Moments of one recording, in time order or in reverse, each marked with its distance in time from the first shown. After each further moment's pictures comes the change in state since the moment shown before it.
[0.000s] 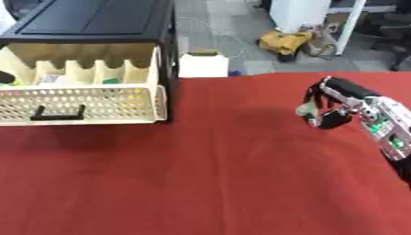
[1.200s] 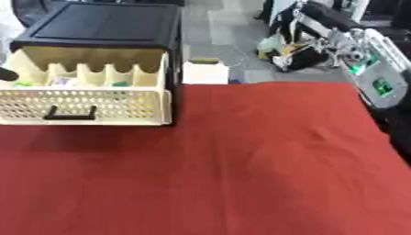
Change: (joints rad) left arm 0.004 0.000 0.000 0.000 0.019 0.011 -0.002; right arm -0.299 0.113 0.064 -0.138 -0.078 0.035 0.027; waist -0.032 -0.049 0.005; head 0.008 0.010
